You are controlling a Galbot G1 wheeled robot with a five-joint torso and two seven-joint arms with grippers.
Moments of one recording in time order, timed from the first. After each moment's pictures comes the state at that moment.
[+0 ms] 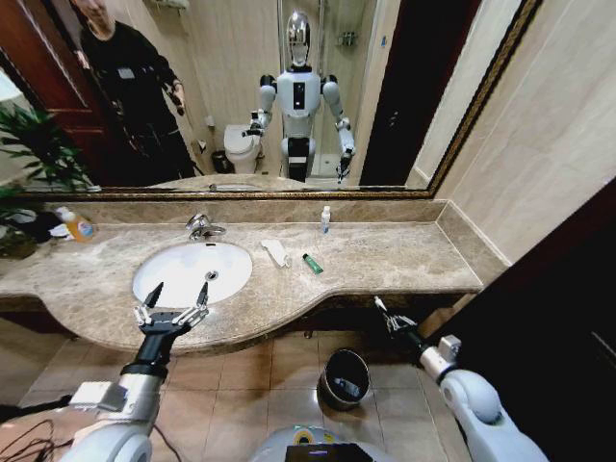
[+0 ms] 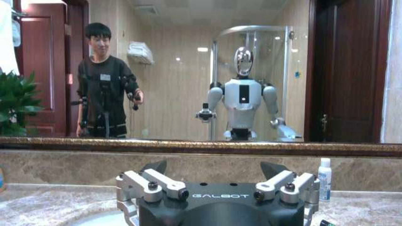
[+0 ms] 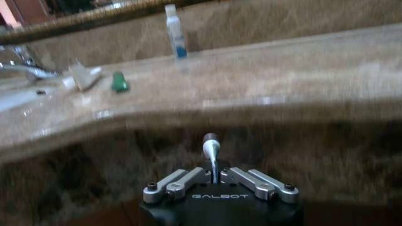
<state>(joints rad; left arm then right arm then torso) 1.84 -1.36 -0.82 -2.47 -0.37 0.04 0.05 -1.56 1.19 0.68 1.81 0.47 -0.12 -0.33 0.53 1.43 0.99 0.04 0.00</state>
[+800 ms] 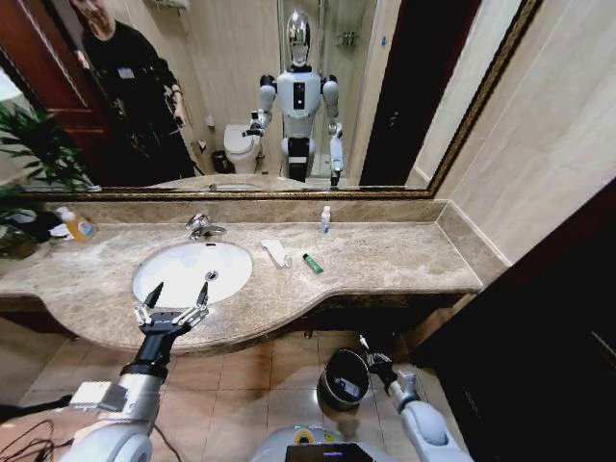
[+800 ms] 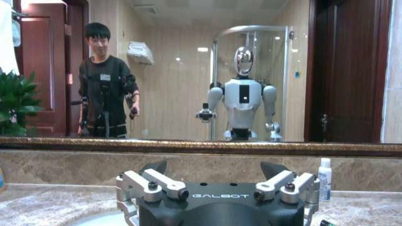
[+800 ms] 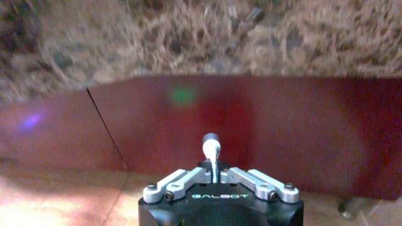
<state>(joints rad) 1.84 -1.36 -0.82 -2.47 -0.37 0.04 0.05 -1.45 1.34 0.52 1.42 0.19 0.03 -0.19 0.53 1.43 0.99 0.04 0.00</state>
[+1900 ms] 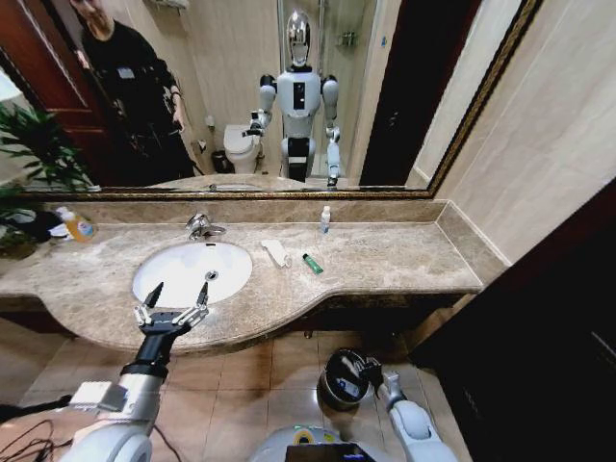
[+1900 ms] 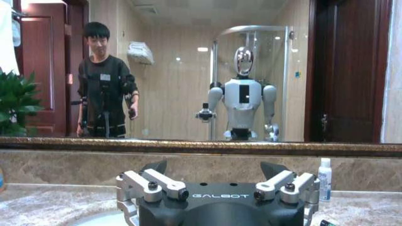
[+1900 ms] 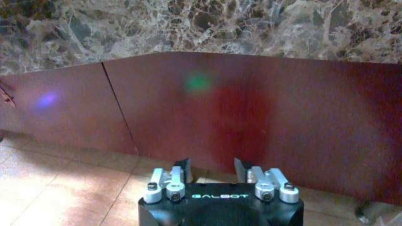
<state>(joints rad) 1.84 -1.36 -0.82 -2.47 -0.37 0.04 0.05 -1.39 1.38 0.51 1.34 0.09 0.04 -0.25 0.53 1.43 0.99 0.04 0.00</state>
